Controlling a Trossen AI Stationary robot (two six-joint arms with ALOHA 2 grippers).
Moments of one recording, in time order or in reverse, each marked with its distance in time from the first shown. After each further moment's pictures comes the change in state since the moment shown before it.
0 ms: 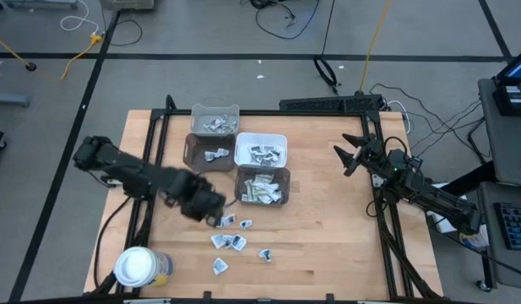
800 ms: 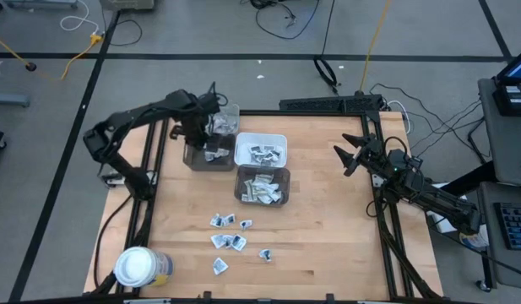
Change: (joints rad) left arm 0.995 0.083 0.006 -0.037 0.002 0.870; right arm 0.000 0.000 0.000 0.000 0.000 0.000
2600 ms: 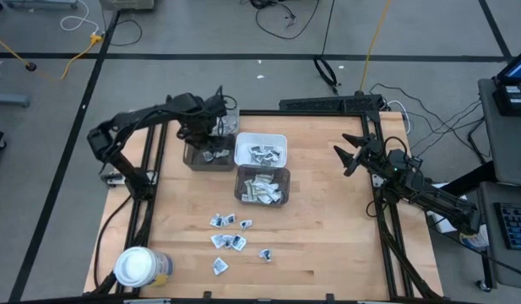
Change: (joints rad) left arm -0.047 0.042 0.025 0.044 -0.032 0.062; right arm 0.000 0.000 0.000 0.000 0.000 0.000
